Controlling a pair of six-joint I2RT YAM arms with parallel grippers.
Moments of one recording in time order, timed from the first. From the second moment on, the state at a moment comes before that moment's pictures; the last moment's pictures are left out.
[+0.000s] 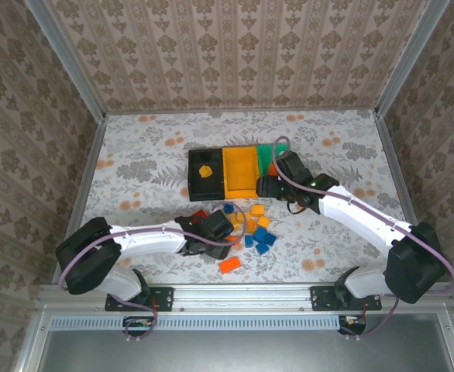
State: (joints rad) left arm -1.07 1.45 0.67 -0.45 -0.11 -0.51; right arm 0.56 1.36 1.00 -0.54 0.10 0.61
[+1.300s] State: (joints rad) left arm -0.79 1.83 1.41 -0.42 0.02 -0.41; right arm 0.50 1.21 0.85 -0.54 0.10 0.63
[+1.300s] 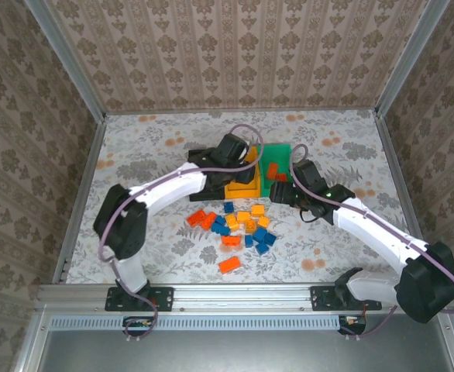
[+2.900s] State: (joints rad) left arm -0.88 0.94 0.71 -0.40 -0.14 -0.57; right arm 0.80 1.41 0.74 -0.63 0.06 0.58
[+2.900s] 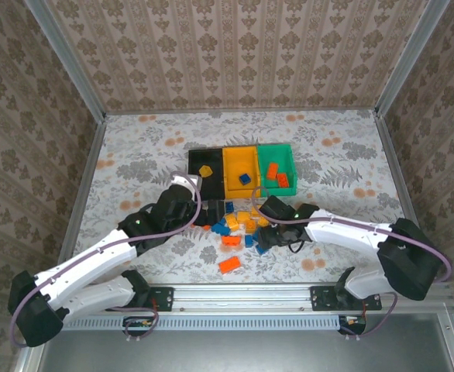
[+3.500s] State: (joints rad) left arm -0.88 0.94 0.68 -0.40 -0.14 -0.58; right arm 0.68 1.36 0.72 -0.66 0.13 0.63
